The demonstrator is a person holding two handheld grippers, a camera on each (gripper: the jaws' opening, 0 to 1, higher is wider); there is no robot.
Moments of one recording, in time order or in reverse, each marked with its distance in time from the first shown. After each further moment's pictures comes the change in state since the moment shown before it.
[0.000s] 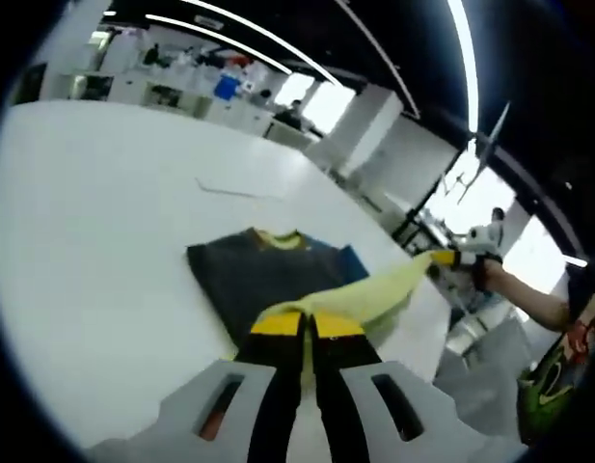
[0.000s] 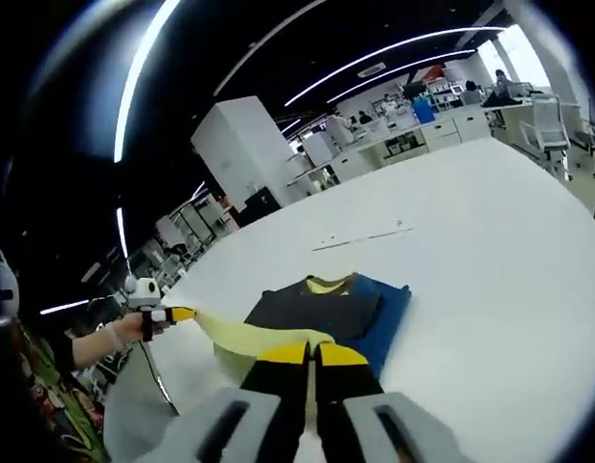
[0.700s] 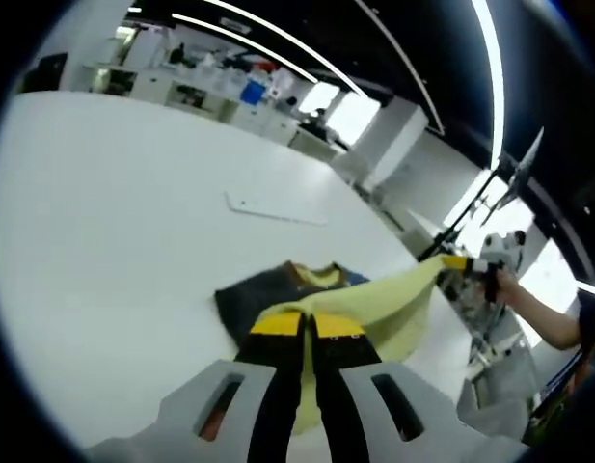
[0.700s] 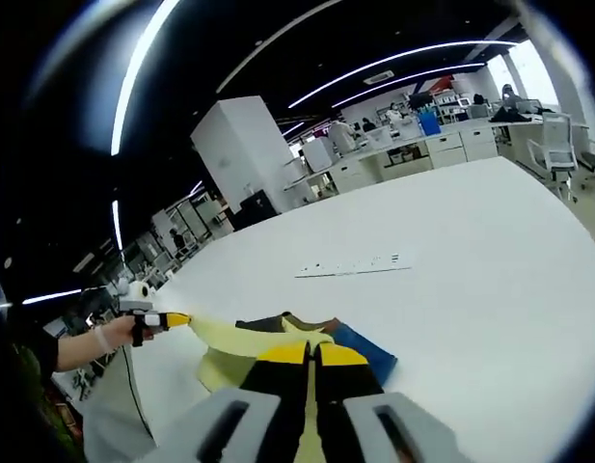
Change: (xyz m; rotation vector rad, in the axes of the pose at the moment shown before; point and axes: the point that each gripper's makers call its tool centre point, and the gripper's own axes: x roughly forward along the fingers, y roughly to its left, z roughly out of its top) left arm 0.049 0.058 0.039 -0.069 -0.037 0.085; right arm 0.068 -0.043 0.056 -0.051 -0.002 -0.025
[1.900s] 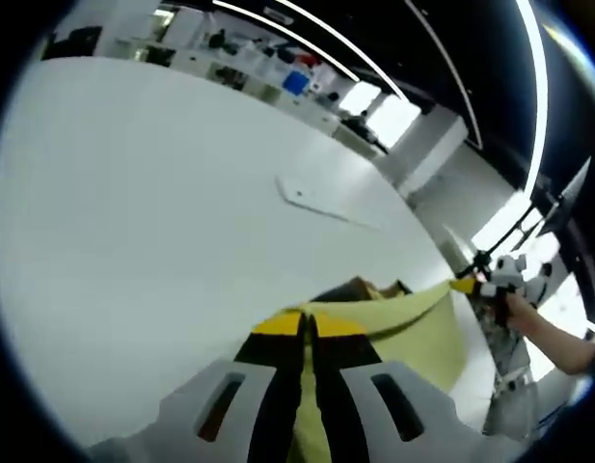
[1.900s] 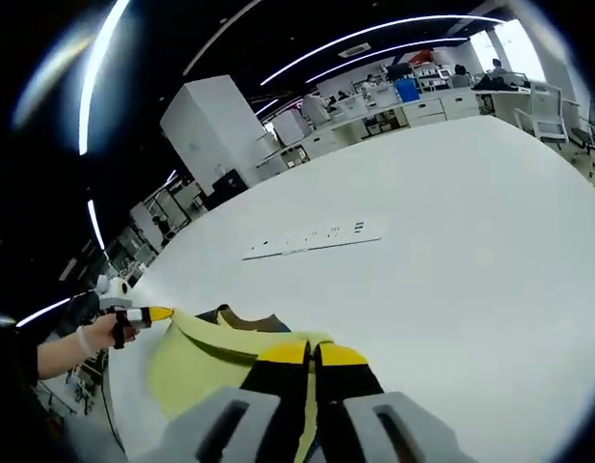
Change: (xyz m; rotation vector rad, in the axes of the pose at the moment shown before) left arm 0.071 0.068 -0.002 -0.135 0.003 0.124; right arm 0.090 -0.082 -0.028 0.078 0.115 -0.086
